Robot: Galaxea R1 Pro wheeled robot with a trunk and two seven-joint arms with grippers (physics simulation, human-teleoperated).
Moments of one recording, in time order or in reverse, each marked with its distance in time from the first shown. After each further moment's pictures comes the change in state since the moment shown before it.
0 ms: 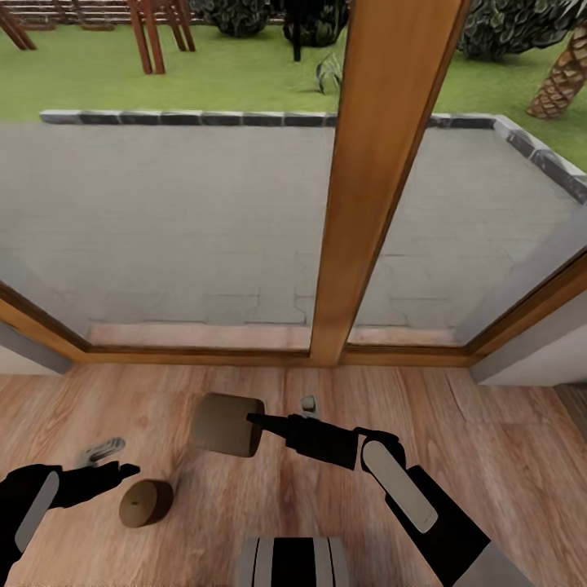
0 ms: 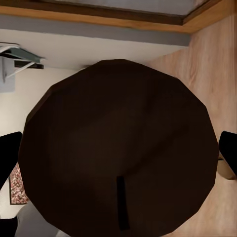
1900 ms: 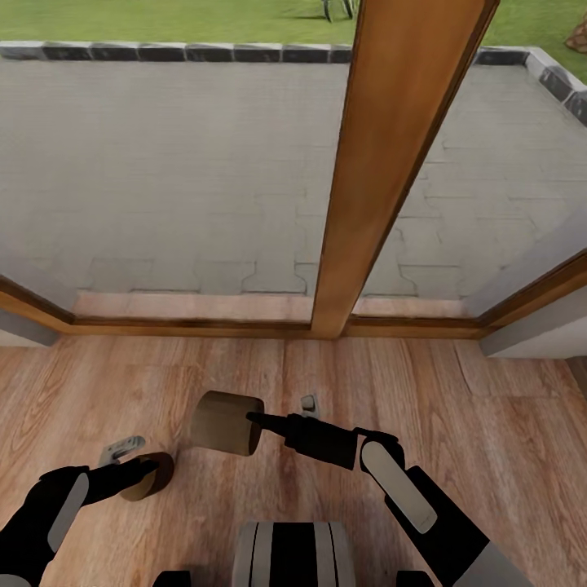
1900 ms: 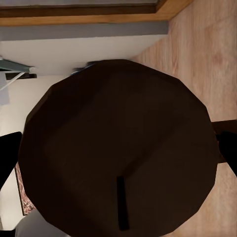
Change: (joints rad) left arm 0.000 -0.097 -0.008 0.001 -0.004 -0.110 0.097; right arm 0.000 0.001 0.007 0.000 -0.001 -0.024 0.000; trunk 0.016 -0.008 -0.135
